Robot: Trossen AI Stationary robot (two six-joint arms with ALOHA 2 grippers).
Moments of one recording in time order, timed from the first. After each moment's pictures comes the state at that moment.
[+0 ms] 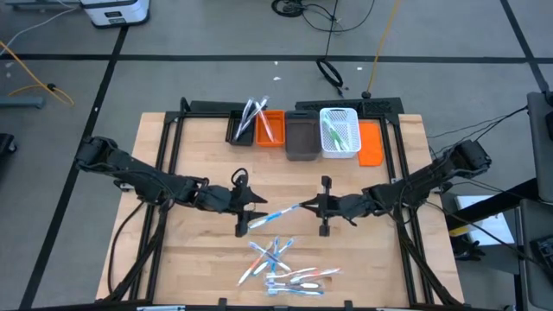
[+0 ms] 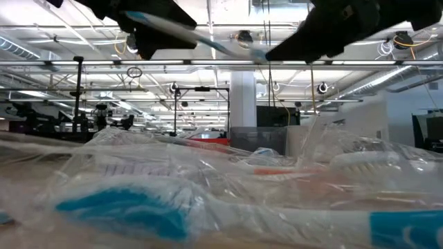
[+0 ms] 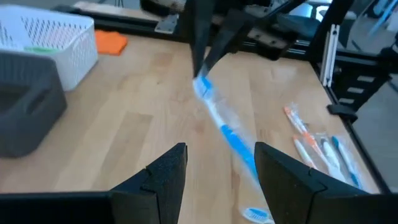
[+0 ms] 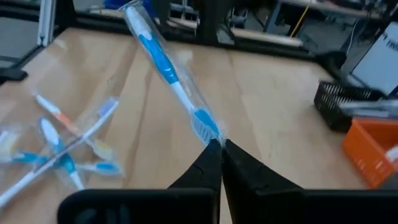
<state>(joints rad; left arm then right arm) -0.29 1.36 0.78 0.16 -0.25 -0.28 0.35 1.37 0.62 0.38 0.42 0.01</state>
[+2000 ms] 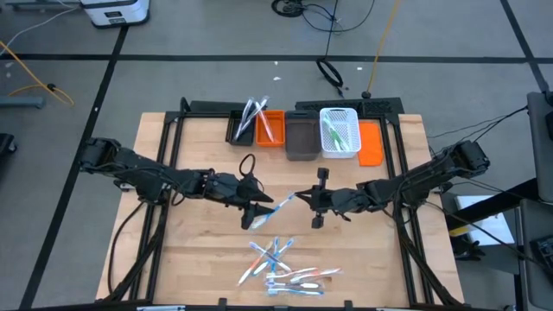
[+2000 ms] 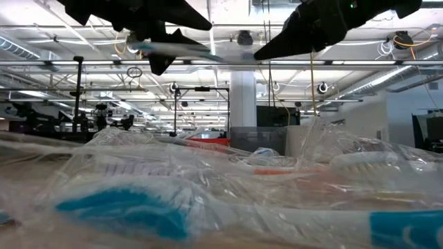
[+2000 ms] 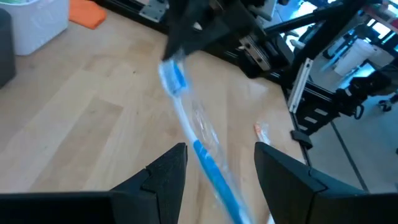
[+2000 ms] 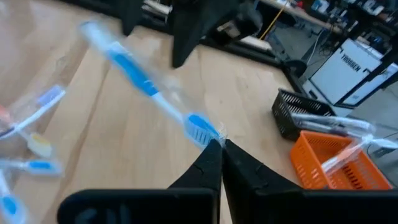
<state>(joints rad) -0.17 1.41 0.78 0.26 -0.02 -0.47 0.30 1.39 0.74 0.23 0.50 -0.14</state>
